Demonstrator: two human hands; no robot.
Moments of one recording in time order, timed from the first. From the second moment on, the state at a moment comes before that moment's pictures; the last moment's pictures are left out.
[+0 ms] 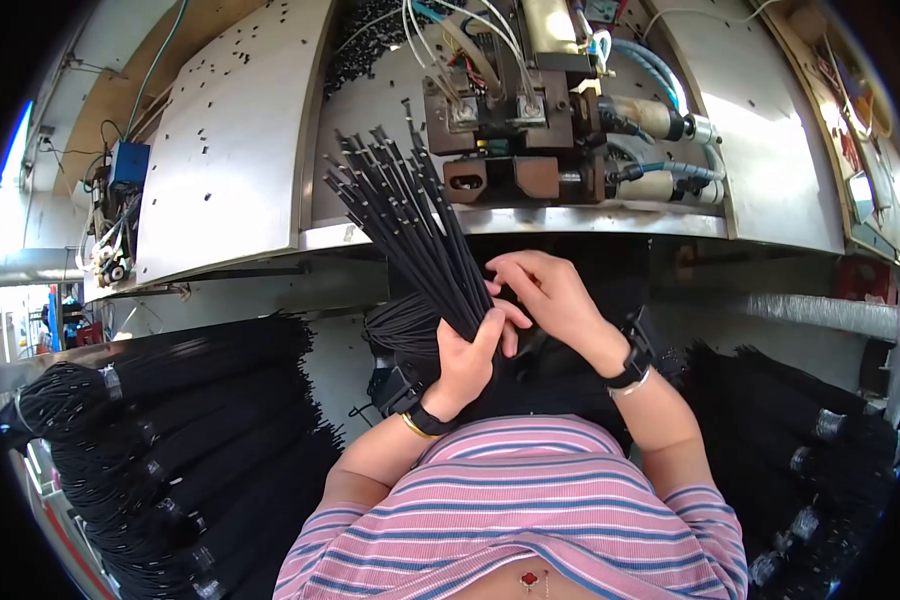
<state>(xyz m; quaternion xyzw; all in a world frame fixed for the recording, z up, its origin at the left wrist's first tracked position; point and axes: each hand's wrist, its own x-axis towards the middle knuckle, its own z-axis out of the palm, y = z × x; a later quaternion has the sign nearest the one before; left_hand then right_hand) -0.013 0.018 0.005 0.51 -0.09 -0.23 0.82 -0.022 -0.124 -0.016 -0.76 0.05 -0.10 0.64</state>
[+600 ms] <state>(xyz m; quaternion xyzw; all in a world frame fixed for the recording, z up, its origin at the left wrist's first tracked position) -0.032 0.007 -0.019 0.53 -0.09 -0.21 0.81 -0.045 -0.117 0.016 -0.57 0.12 -0.13 0.80</state>
